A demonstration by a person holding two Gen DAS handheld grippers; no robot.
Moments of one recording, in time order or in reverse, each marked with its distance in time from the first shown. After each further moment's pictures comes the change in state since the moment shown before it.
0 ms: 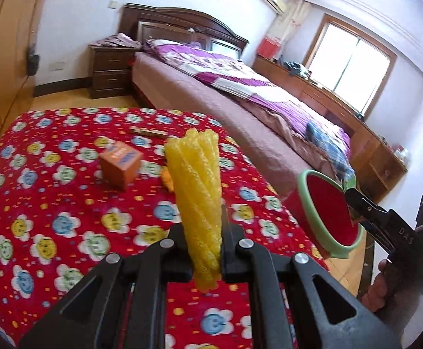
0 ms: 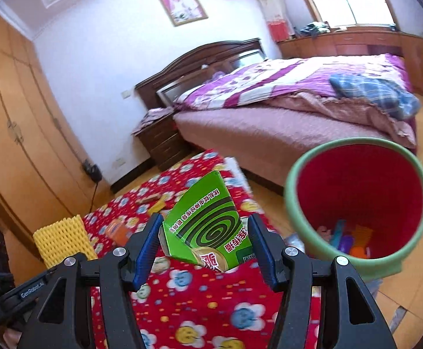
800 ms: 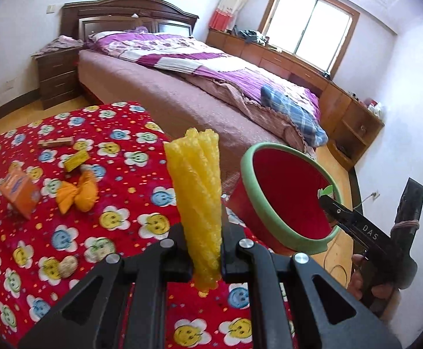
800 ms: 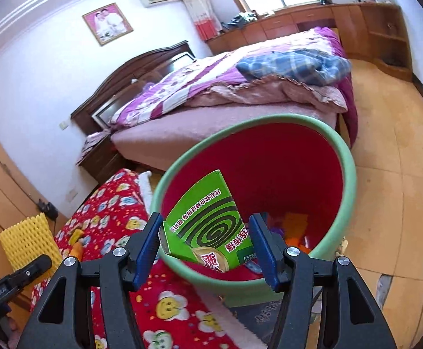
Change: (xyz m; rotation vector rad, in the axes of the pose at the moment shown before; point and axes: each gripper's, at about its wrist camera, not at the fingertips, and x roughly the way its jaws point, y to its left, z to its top) left arm 0.079 -0.108 0.009 0.190 0.116 -0.126; right arm -0.004 -0.127 -0.004 0.228 -0.014 -0.221
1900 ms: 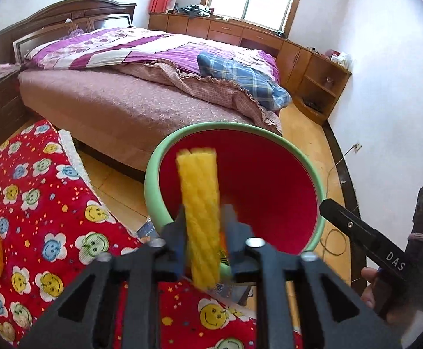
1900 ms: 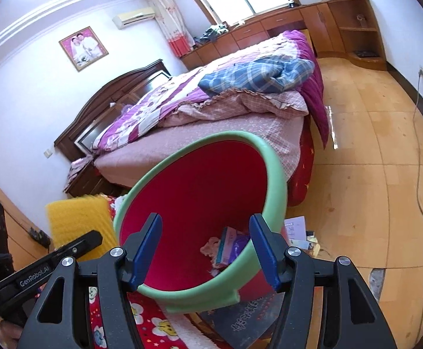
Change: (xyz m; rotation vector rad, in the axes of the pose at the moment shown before) left arm 0.097 -0.104 0.016 0.242 0.108 -0.122; right arm -0.025 -0.058 0.004 0.104 -0.078 -0.063
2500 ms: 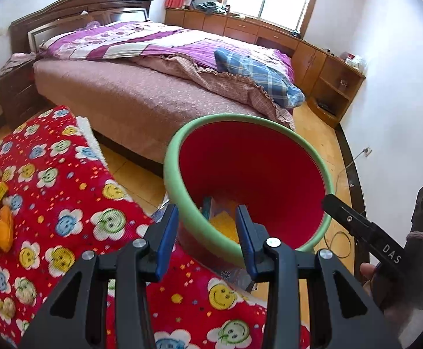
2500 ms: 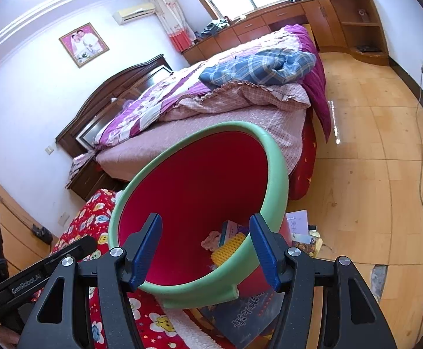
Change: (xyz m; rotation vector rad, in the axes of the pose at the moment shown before) left arm -0.018 0.010 -0.016 -0.067 0.016 0.056; right arm 0.004 0.000 -0.005 -0.006 0.029 0.020
